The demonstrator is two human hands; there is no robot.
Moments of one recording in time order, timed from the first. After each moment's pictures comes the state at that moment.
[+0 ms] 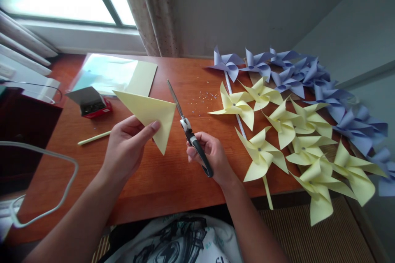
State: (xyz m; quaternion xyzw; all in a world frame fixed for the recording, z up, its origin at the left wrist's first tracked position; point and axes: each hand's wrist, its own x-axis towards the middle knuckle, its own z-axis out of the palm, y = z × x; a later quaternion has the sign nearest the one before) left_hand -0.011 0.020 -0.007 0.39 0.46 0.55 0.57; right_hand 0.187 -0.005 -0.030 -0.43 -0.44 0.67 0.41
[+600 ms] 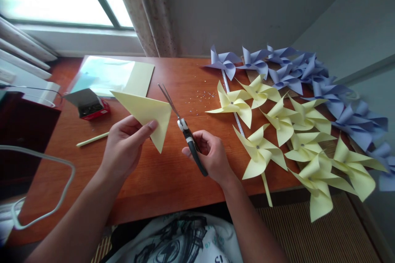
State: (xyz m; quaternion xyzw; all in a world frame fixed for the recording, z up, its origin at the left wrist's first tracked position) left_hand -0.013 0.023 -0.011 0.40 0.47 0.55 0.57; right_hand 0.189 -0.007 -0.032 -0.51 -0.47 0.60 0.42
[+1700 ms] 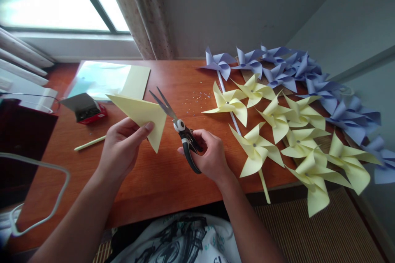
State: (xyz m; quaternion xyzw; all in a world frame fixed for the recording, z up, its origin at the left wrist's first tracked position) left_hand -0.015 0.025 -0.013 0.41 0.48 0.54 0.56; right_hand 0.192 -0.010 -0.042 -0.56 -0.54 0.47 0.42
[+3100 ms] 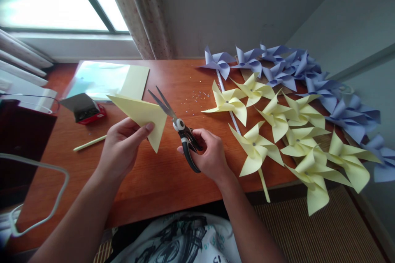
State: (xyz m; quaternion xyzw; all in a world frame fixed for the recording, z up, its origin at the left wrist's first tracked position) left_hand -0.016 0.026 -0.015 0.43 0.46 0.53 0.57; right_hand 0.192 -0.009 -0.042 -0.56 -0.55 0.45 0.42
